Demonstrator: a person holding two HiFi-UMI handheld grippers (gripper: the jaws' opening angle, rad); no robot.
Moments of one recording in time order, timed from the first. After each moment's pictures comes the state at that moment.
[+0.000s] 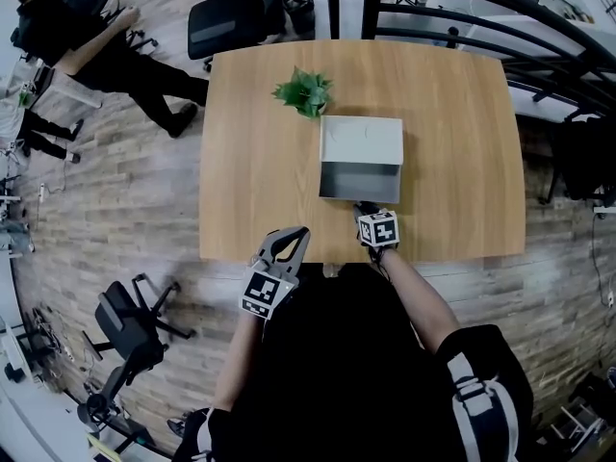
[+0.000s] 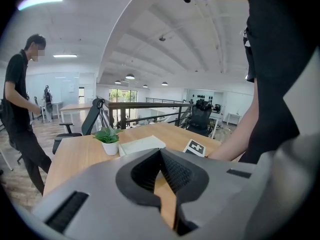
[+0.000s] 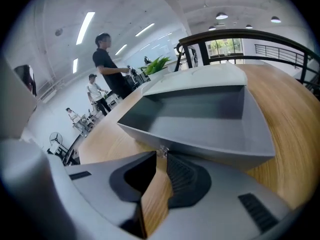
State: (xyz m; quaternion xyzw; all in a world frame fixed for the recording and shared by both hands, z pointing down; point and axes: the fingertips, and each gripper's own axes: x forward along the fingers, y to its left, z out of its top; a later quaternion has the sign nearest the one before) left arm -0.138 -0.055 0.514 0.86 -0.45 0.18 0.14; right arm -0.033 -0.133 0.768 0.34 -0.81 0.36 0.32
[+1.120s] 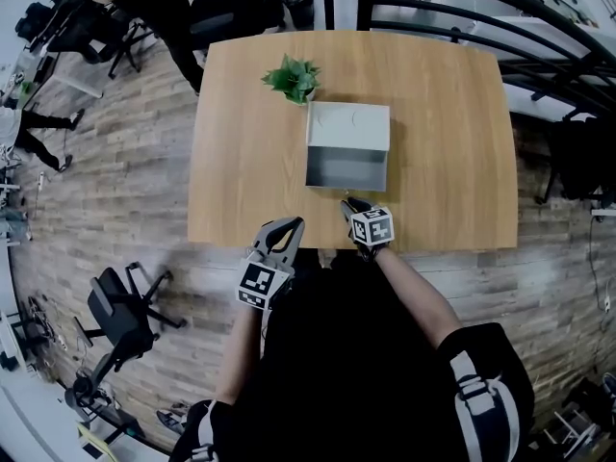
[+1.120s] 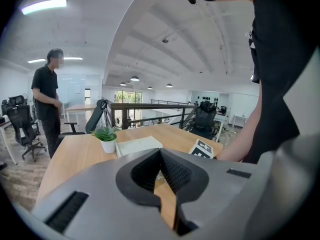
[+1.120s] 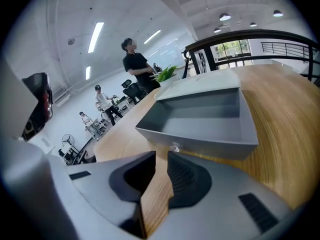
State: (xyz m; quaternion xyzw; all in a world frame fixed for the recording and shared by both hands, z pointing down) left arm -0.100 -0.036 0.519 0.85 -0.49 0.17 0.14; right arm -0.018 -0.103 0.744 0.30 -0.84 0.36 0.27
